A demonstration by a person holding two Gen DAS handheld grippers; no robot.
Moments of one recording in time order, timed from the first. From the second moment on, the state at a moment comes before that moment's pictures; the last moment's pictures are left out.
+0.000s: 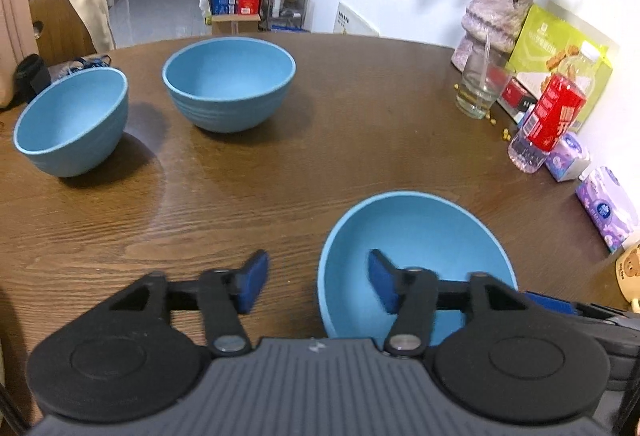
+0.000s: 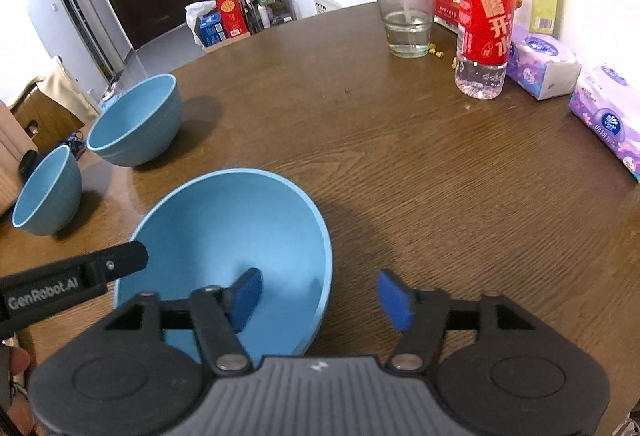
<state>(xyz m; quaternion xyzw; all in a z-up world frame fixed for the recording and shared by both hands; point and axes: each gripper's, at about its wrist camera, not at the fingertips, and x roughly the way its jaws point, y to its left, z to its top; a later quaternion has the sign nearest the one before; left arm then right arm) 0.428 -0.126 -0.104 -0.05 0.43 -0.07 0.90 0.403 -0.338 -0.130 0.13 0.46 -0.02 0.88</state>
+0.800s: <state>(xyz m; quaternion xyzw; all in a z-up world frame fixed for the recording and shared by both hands) 0.313 -0.071 -0.063 -0.09 0.39 -0.06 0.91 0.299 -0.329 -0.073 0.09 0.42 0.02 0.90</state>
